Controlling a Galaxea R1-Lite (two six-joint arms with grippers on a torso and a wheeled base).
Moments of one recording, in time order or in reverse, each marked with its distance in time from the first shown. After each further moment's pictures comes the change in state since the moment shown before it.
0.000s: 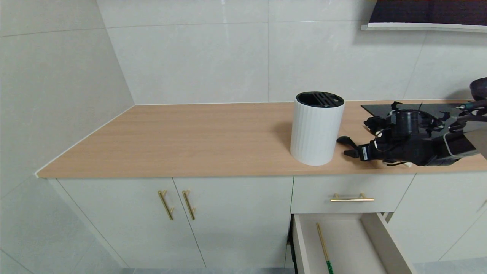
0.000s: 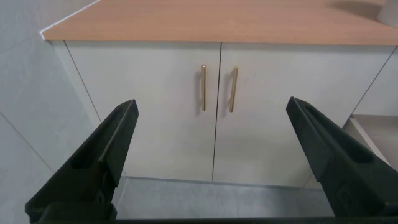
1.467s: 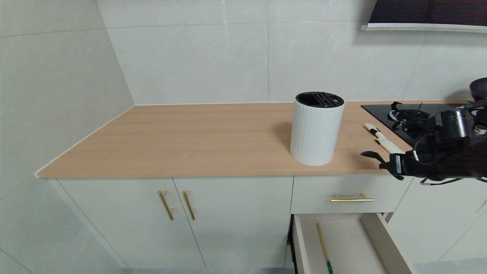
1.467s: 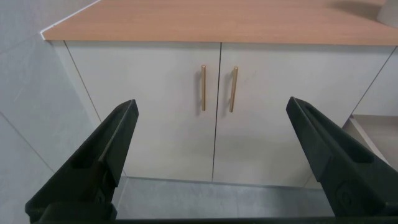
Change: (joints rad) left arm 0.000 0.000 0.000 0.000 0.000 0.000; right arm 0.002 -0.461 0.476 0.159 -0.012 0.226
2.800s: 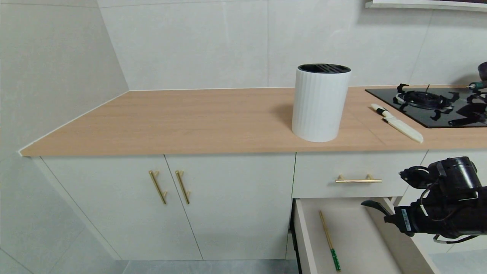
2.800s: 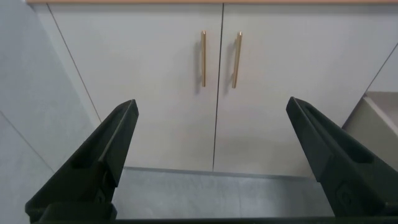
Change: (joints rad) left arm 0.000 0.000 0.000 0.001 0.000 0.000; right arm 0.081 -0.101 0.395 -0.087 -0.026 0.005
